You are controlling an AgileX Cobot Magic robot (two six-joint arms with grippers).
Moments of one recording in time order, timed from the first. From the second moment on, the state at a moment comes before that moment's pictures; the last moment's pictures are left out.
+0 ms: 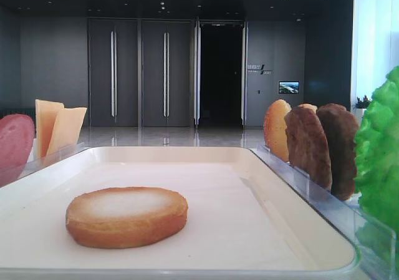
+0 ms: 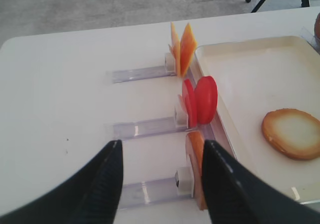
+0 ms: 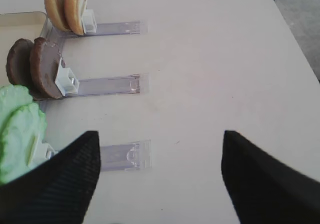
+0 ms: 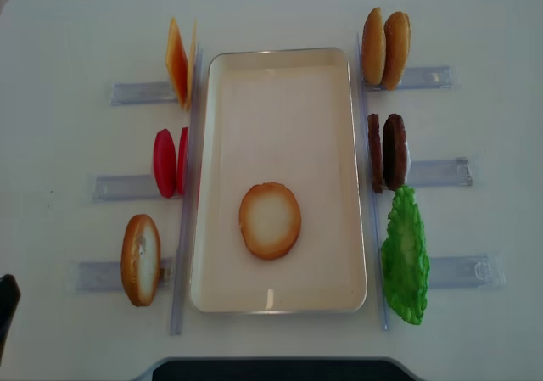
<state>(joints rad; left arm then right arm) 0.12 -0.02 -0.54 -0.19 1.05 0.22 0.02 -0.01 -0.50 0.03 1.14 0.01</state>
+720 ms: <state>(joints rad) 0.12 -0.02 -0.47 -0.11 1.11 0.09 0.02 -0.01 -0.50 0.03 1.14 0.01</state>
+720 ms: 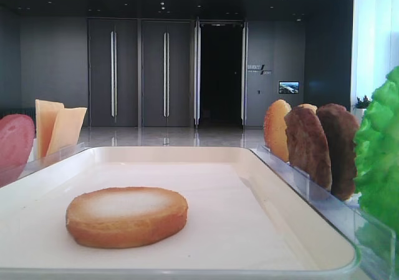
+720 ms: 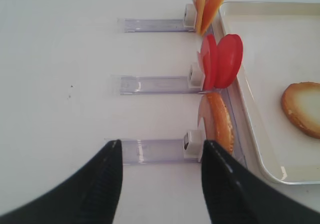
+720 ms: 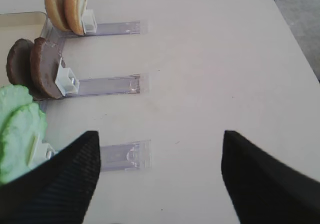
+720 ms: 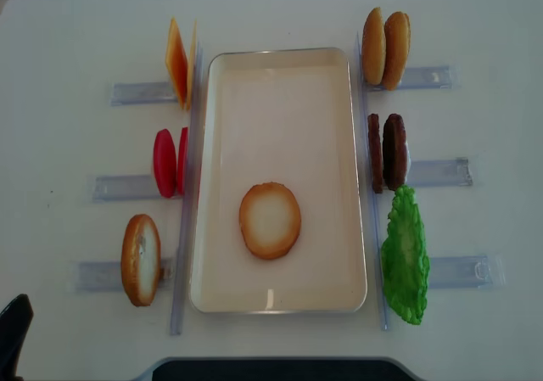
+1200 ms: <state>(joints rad) 0.12 -0.02 -0.47 -0.11 1.11 0.09 0.02 -0.01 -0.50 0.03 1.14 0.01</state>
